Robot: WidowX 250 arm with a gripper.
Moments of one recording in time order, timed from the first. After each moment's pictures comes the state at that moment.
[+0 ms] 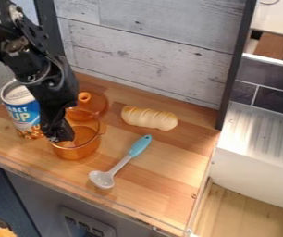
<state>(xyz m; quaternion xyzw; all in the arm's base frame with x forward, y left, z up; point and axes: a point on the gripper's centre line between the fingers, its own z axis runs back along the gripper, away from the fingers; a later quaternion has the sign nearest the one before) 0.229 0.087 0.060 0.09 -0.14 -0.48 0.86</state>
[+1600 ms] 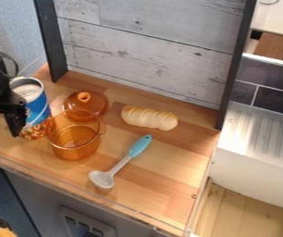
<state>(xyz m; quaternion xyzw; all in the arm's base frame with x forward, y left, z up) 0.198 0.187 0.039 0.08 -0.05 0.16 0.98</state>
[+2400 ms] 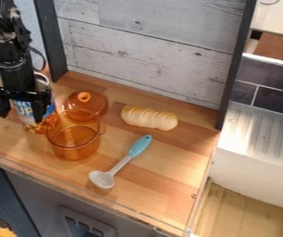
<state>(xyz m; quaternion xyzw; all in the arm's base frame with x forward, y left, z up) 0.248 0.197 0.013 0.09 -0.03 0.19 0.98</state>
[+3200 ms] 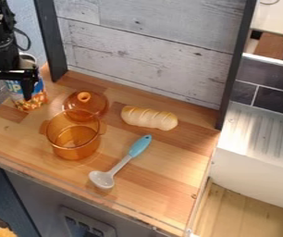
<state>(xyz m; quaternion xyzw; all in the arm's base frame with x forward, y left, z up) 0.275 0.254 0.014 0.09 -0.03 0.26 0.96</state>
